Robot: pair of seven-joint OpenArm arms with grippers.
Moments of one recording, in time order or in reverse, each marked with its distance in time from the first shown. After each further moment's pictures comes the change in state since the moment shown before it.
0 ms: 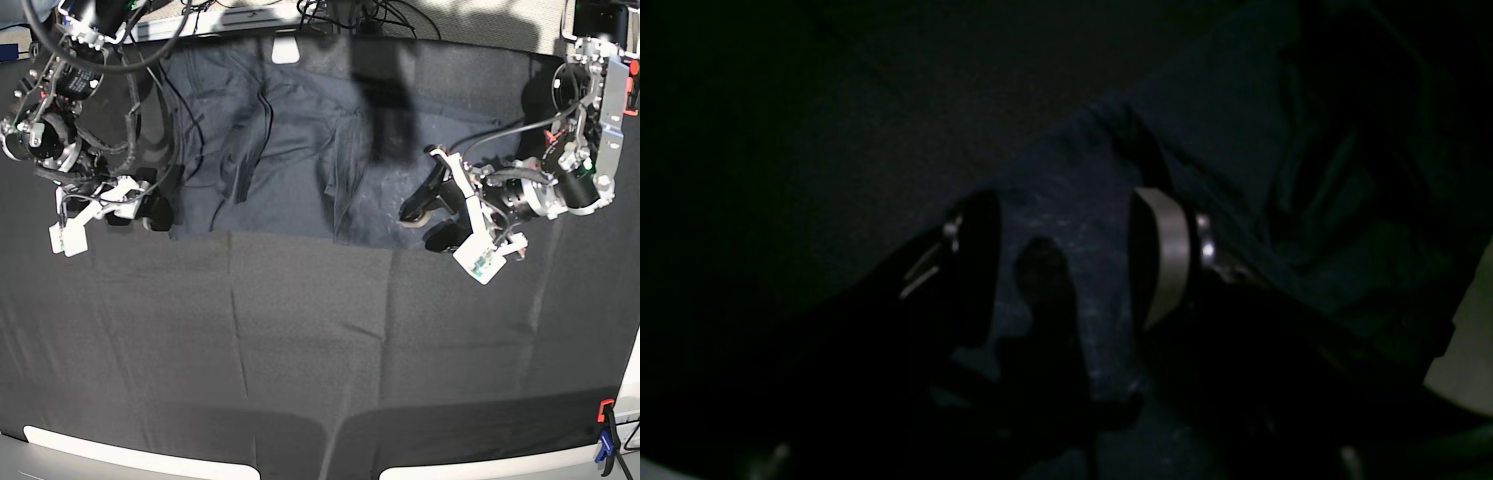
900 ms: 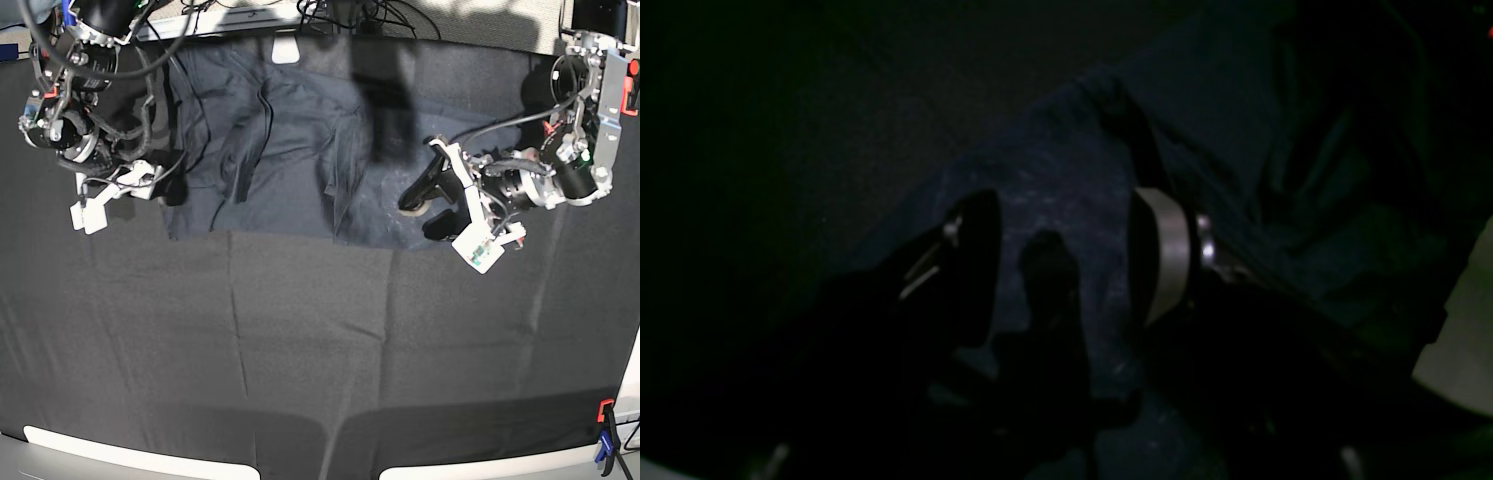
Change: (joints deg) left arm 1.7 0.0 0.0 0.0 0.0 0.0 0.0; right arm 0.0 -0.9 0.0 -11.2 -3.4 2.1 2.4
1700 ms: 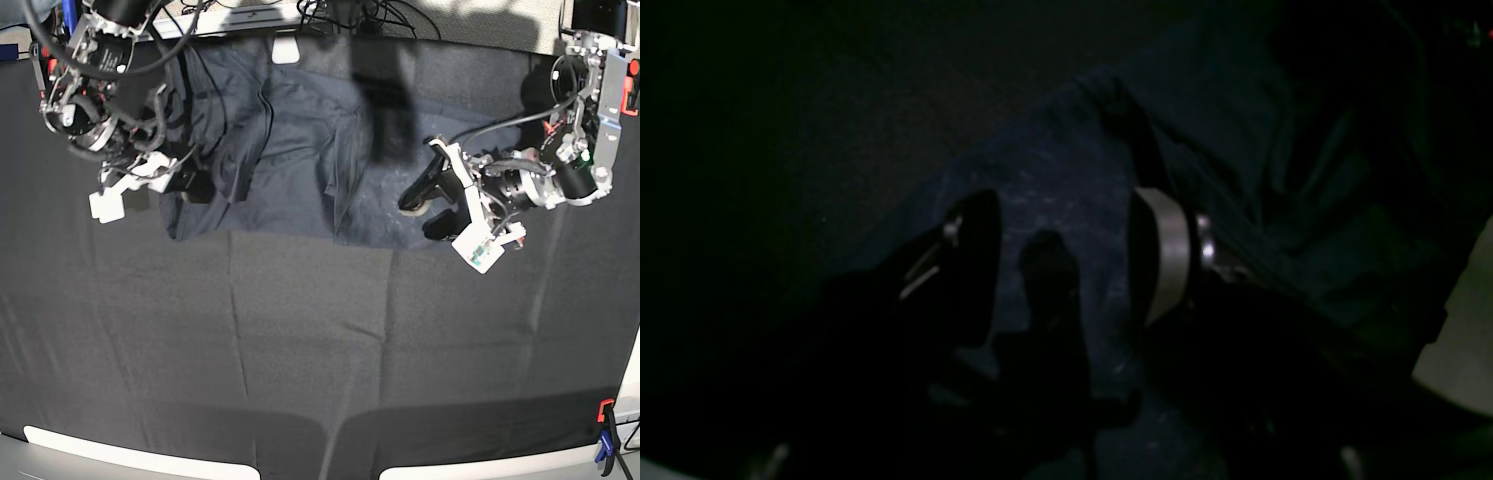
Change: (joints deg) left arm 0.0 0.0 0.0 0.0 0.0 0.0 0.0; right arm -2.8 -2.7 -2.5 -2.1 14.0 0.3 -1.6
